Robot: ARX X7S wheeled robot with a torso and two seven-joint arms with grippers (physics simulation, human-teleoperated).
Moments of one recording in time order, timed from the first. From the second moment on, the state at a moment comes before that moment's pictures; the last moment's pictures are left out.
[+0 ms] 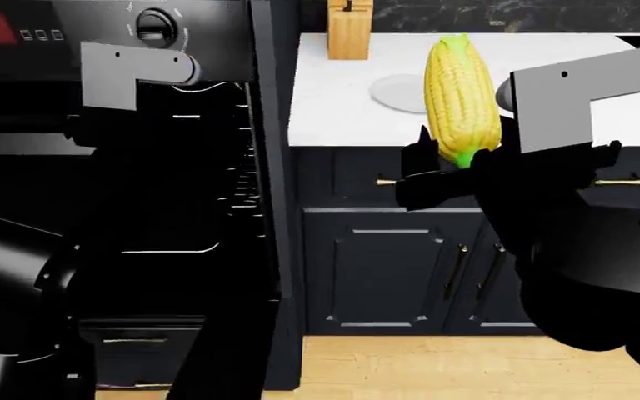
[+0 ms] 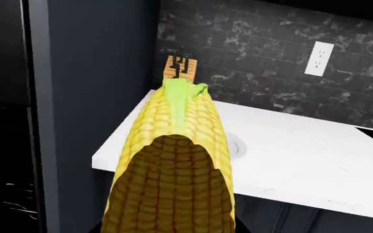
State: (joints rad) left arm -0.96 -0.29 0.18 0.13 -0.45 -0.99 -0.23; right arm 1.06 0.65 -0.43 -0.51 1.44 1.04 1.03
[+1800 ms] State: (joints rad) left arm -0.95 -0.31 0.19 0.12 -0.47 -0.97 -0.24; right arm 1.04 0.58 -0.55 -0.42 1.36 1.02 0.92
